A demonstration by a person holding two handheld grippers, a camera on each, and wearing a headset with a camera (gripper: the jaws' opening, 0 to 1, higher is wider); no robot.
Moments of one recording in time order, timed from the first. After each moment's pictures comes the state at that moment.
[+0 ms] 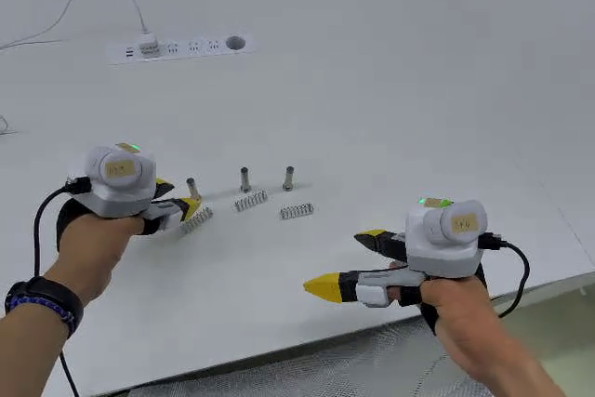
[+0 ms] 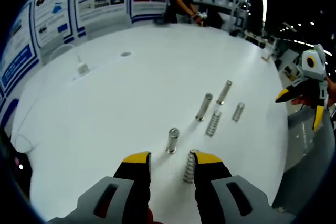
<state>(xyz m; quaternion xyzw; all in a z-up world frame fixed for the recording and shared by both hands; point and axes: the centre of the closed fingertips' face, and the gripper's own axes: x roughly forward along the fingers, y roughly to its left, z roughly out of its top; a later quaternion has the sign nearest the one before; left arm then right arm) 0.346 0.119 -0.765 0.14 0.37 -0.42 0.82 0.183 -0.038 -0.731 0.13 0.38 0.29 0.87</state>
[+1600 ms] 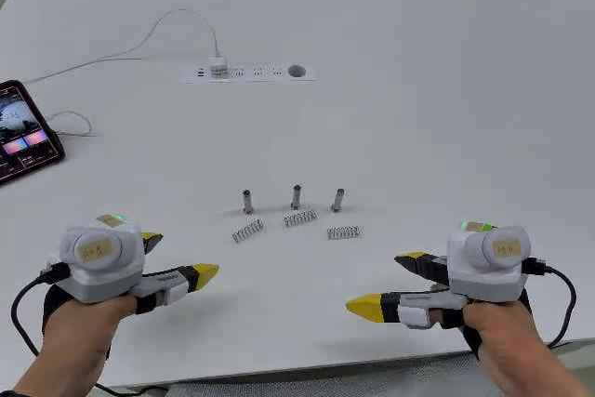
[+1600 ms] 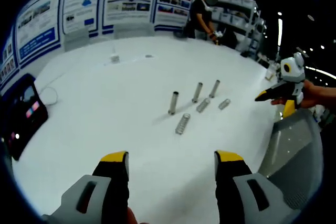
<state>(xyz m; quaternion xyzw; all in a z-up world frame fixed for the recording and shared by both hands) 0.278 0.204 -0.743 0.05 0.35 -0.36 0.86 0.187 -0.034 -0.732 0.09 0.38 0.31 0.86</state>
